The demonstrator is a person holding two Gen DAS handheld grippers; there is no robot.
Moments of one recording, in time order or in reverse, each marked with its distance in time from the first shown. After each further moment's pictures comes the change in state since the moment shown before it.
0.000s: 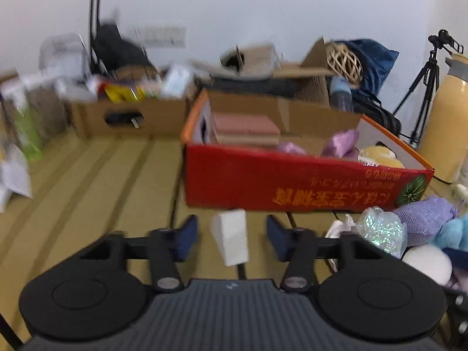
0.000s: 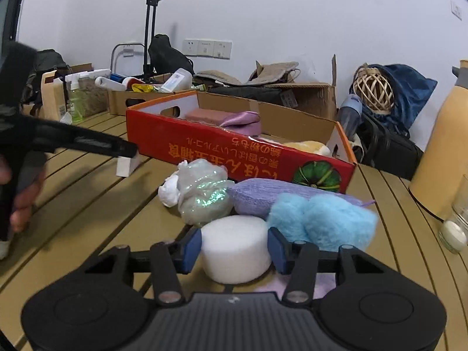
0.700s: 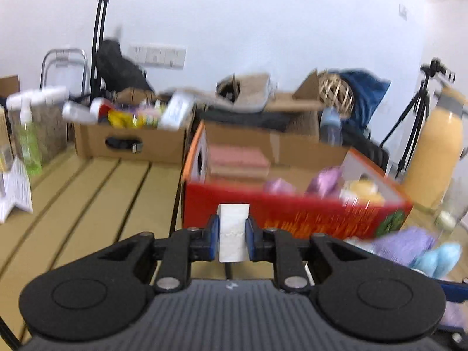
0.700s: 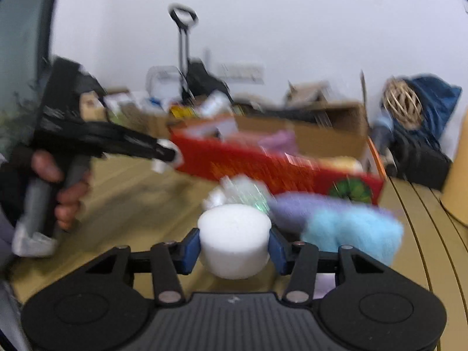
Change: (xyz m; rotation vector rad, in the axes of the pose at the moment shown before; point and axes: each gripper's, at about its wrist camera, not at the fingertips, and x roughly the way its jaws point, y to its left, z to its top) left arm -0.041 0.000 0.020 -0.030 -0.157 -0.029; right arm -0.038 0.000 0.009 0.028 -0.161 0.212
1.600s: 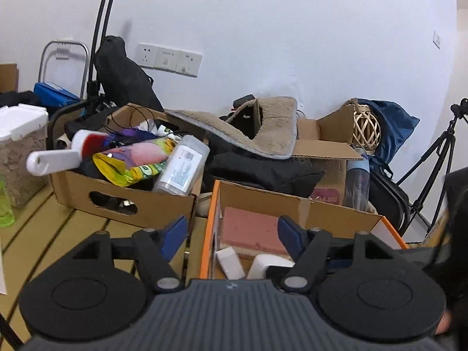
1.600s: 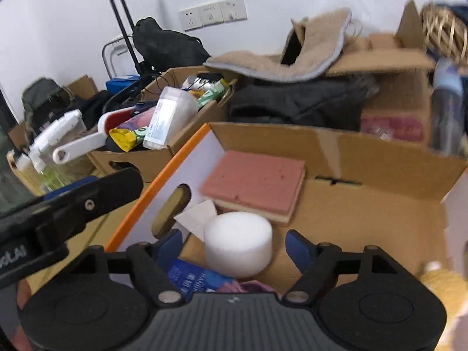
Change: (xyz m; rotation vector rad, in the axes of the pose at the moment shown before) left arm 0.098 0.039 0.096 -0.093 0.019 0.028; right arm 0.259 -0.059 0.148 0.220 0.366 0.007
